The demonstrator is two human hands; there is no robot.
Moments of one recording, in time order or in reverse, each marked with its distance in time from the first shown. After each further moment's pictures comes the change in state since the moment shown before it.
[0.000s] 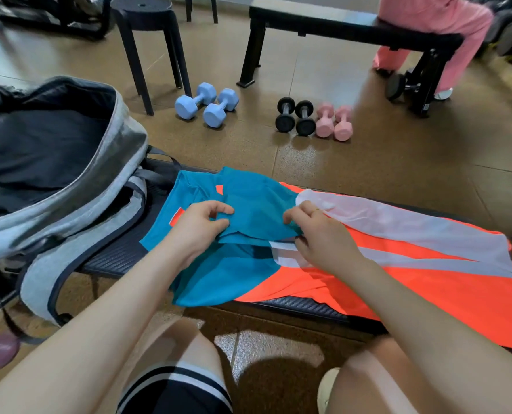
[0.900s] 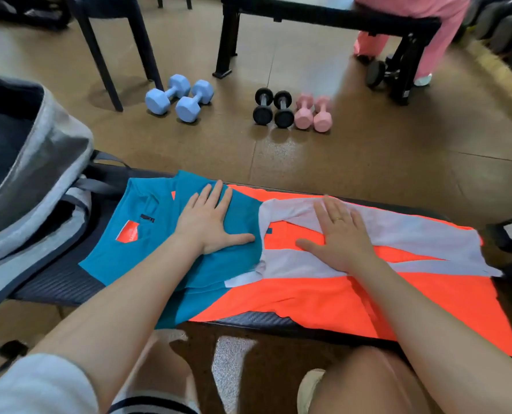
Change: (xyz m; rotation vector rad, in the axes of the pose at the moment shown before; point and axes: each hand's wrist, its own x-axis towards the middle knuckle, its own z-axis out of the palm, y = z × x) left_hand 0.074 -0.001 0.072 1.029 -0.201 0.228; right_hand -0.018 0.125 0.024 -0.271 -0.226 0.376
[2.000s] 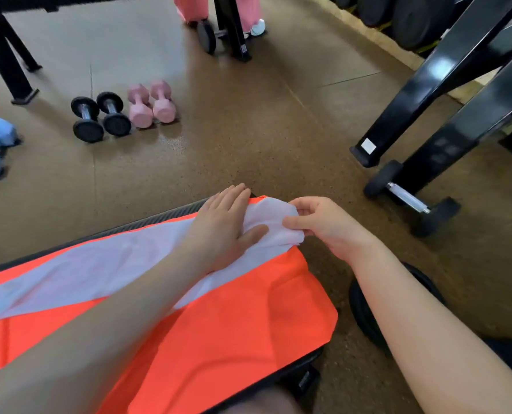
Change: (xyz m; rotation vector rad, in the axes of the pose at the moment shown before) left_hand 0.107 0.366 0.021 -0.154 0.158 0.713; right_hand -0.083 0.283 0.009 1.512 0.049 0.453
